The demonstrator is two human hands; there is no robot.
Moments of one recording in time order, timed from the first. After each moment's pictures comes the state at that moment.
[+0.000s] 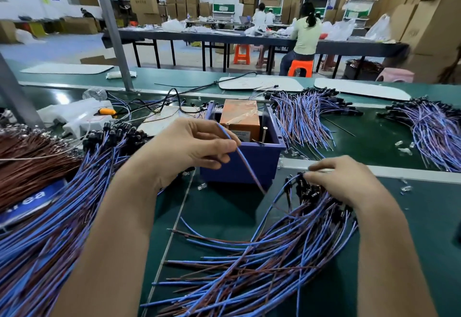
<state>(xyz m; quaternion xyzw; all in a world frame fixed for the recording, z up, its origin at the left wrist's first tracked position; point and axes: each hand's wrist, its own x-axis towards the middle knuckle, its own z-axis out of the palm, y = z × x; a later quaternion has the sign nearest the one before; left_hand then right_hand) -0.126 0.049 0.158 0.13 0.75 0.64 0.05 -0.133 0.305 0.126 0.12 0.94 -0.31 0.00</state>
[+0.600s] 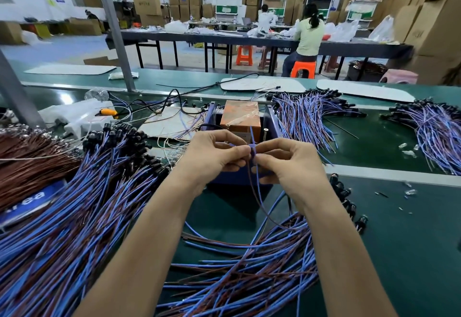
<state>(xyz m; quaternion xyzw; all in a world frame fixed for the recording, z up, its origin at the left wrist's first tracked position) -0.146 0.086 0.128 0.05 0.73 0.68 -0.02 -0.135 0.236 0.124 -0.04 0.74 -0.67 -0.03</state>
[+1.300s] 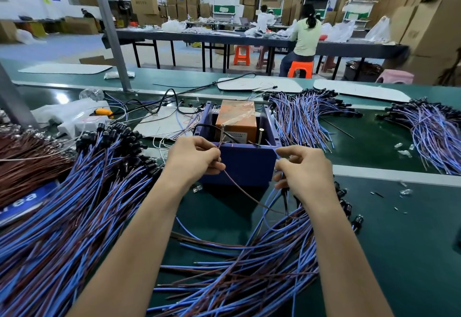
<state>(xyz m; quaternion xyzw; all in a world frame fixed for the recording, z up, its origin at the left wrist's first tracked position) -0.168 0.070 0.105 -0.08 0.76 0.64 -0.07 -0.150 0.258 0.108 0.07 0.81 -0.57 -0.11</state>
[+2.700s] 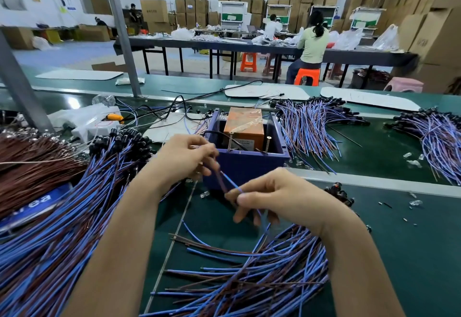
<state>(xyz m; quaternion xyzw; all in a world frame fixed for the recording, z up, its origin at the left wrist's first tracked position) -0.154 0.038 0.131 -0.02 0.82 0.57 -0.01 -0.120 0.241 0.134 -0.21 0.82 -0.48 0.22</state>
